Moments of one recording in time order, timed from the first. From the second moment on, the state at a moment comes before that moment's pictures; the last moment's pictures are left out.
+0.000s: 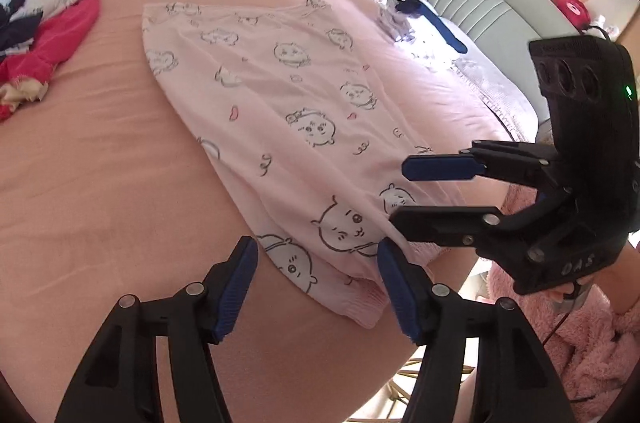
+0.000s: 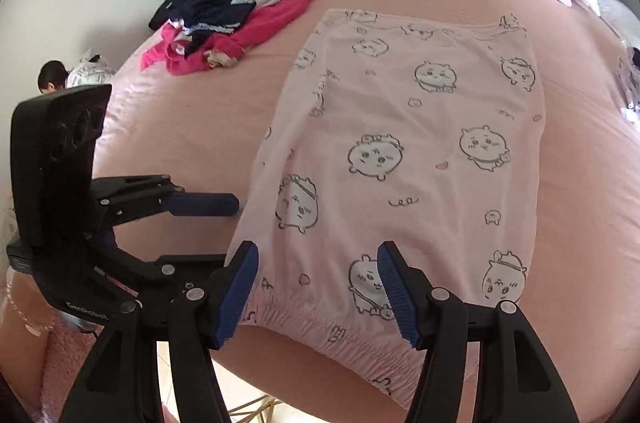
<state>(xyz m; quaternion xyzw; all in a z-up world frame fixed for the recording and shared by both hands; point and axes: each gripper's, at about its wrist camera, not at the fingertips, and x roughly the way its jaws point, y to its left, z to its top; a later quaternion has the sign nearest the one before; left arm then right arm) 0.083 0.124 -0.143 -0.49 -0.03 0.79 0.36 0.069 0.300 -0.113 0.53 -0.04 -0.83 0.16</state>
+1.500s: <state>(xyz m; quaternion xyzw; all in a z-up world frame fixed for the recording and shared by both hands) 0.097 0.119 -0.152 -0.52 -0.02 0.80 0.29 0.060 0.280 -0.151 0.54 0.03 -0.82 0.19</state>
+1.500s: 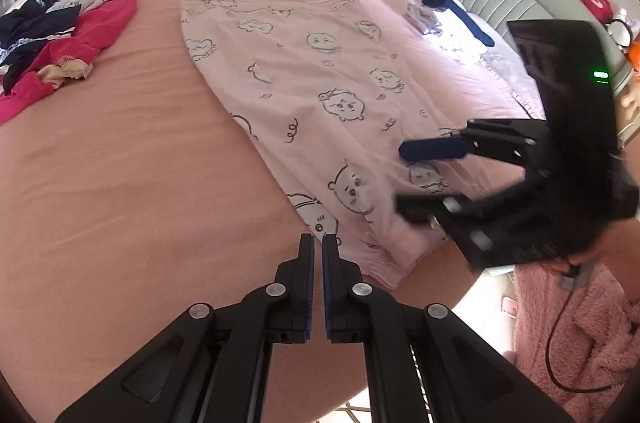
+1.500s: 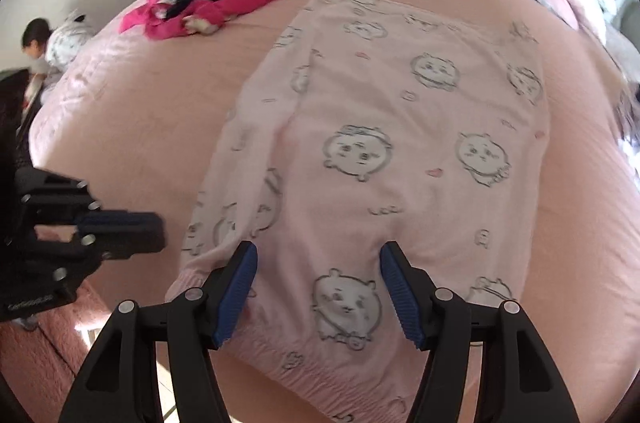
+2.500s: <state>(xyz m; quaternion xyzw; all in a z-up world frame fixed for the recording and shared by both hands) 0.051 0.083 -0.149 -0.49 -0.10 0.83 0.25 0.024 0.306 -0.154 0.56 0.00 -0.82 0.13</state>
